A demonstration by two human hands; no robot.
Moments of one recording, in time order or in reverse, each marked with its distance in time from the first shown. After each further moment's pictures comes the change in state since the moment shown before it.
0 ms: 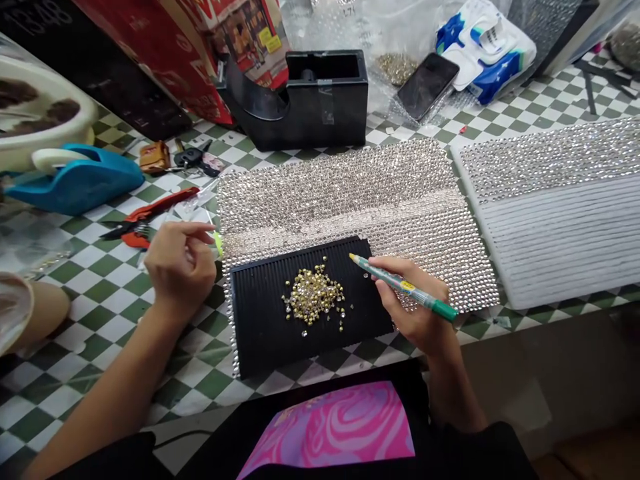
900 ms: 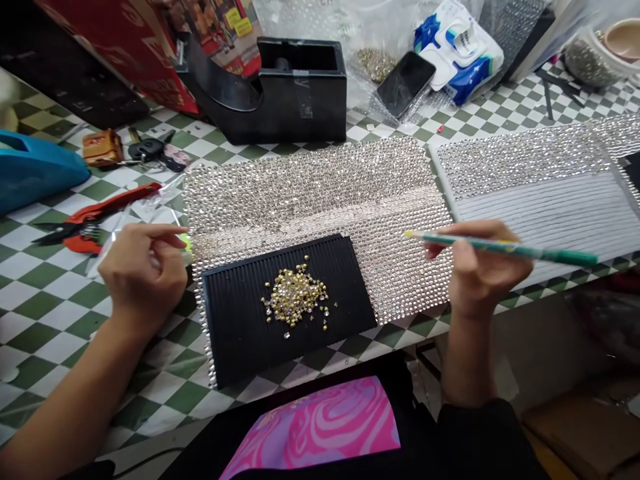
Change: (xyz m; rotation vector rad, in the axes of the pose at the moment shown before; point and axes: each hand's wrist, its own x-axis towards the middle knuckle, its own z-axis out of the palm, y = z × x) left_hand 0.002 0.001 0.000 -0.033 -0.011 0.035; right_hand 0.035 0.016 -0.038 0.157 0.572 -0.045
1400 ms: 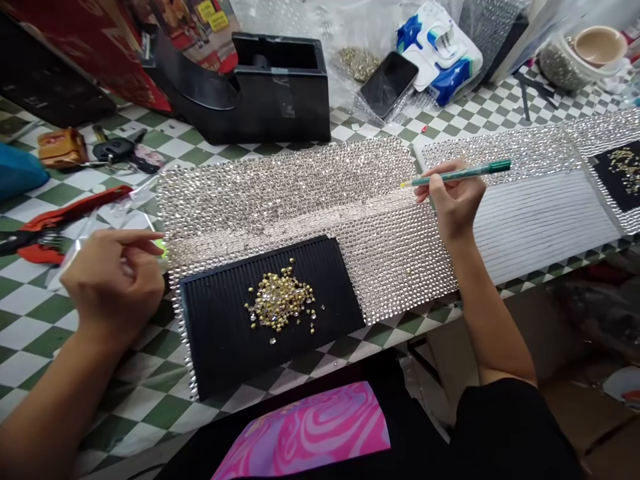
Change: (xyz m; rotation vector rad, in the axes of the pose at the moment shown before) left_hand 0.003 -0.004 0.002 -0.010 0.010 0.056; right_hand 0.066 0.090 0.003 0.008 -0.146 0.115
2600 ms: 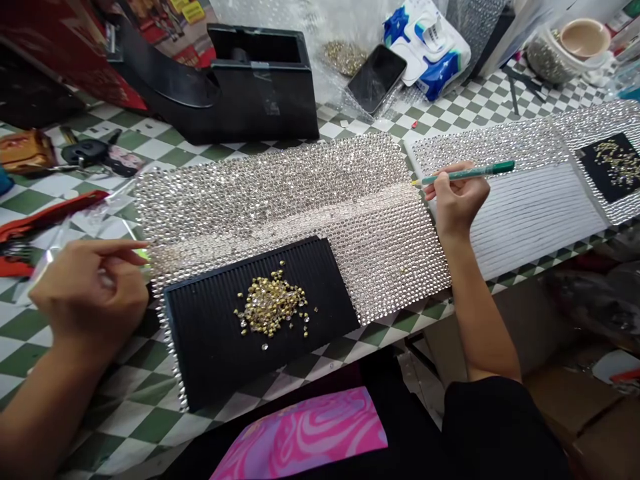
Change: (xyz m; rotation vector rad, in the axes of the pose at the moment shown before) left_hand -0.003 0.000 -0.001 0.030 -0.020 -0.013; right_hand -0.001 0.014 -0.014 -0.119 0.211 0.083
